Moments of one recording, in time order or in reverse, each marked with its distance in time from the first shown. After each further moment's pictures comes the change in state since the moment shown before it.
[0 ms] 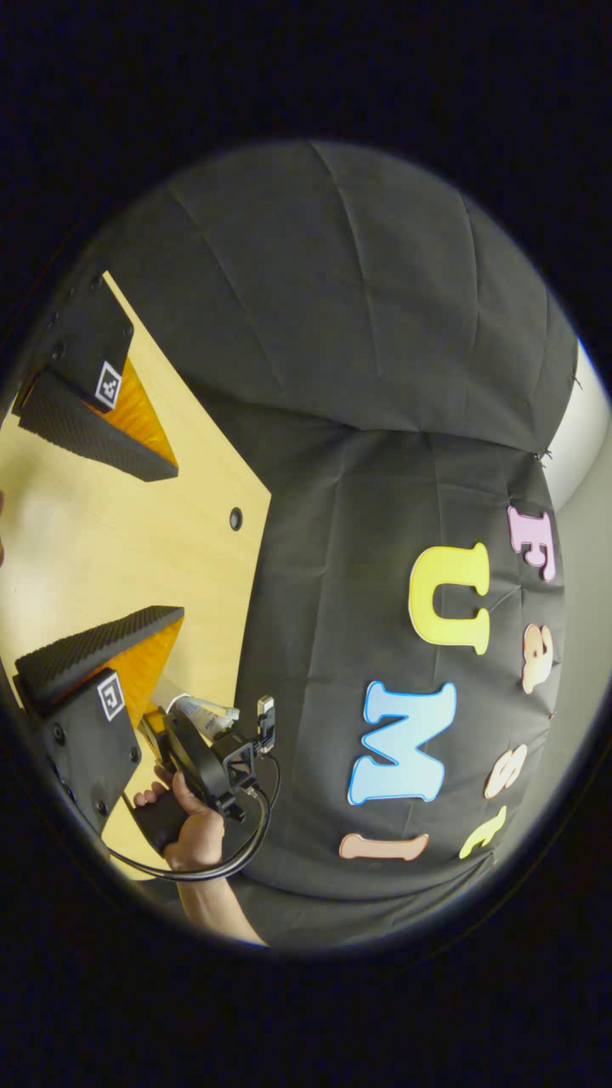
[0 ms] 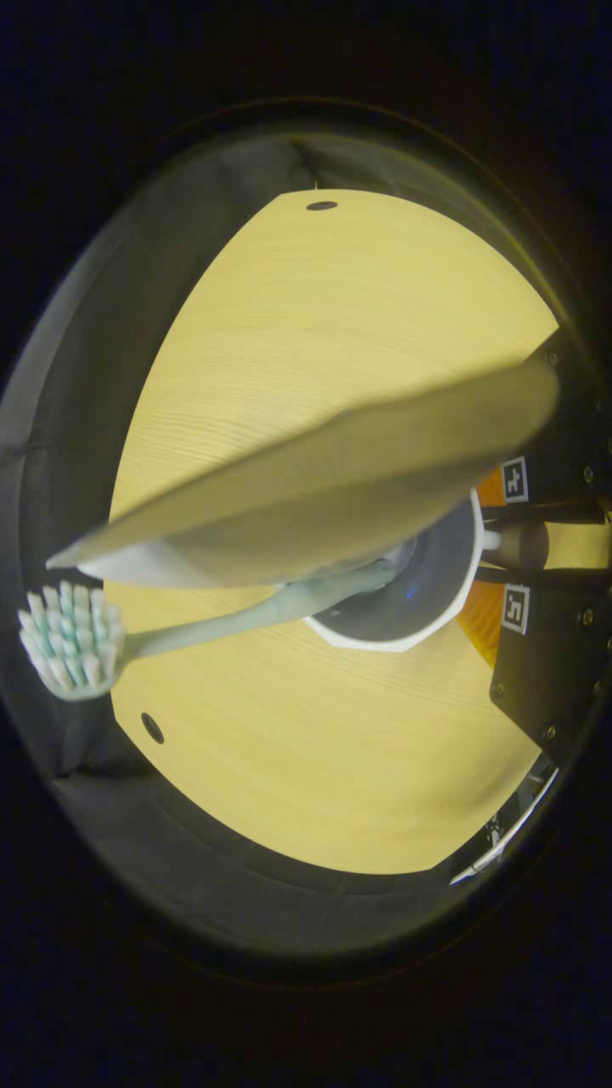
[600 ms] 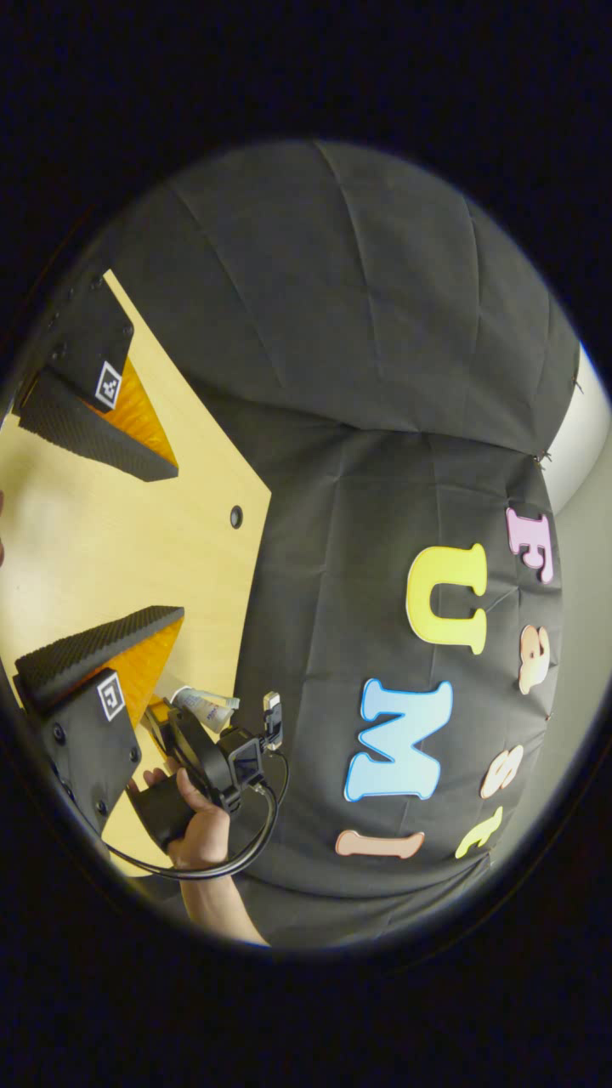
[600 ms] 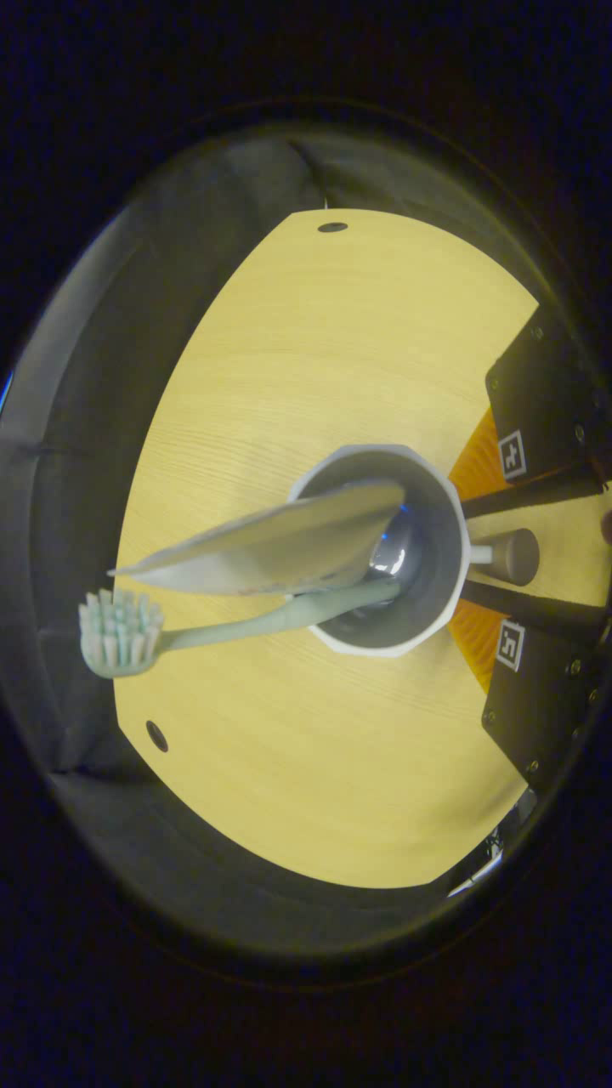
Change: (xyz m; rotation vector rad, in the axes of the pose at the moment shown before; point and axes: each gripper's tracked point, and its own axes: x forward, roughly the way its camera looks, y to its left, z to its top) left arm -0.012 -0.001 0.000 -0.009 -0.006 -0.011; right arm -0.032 0.004 0.012 -0.016 -0.036 -0.060
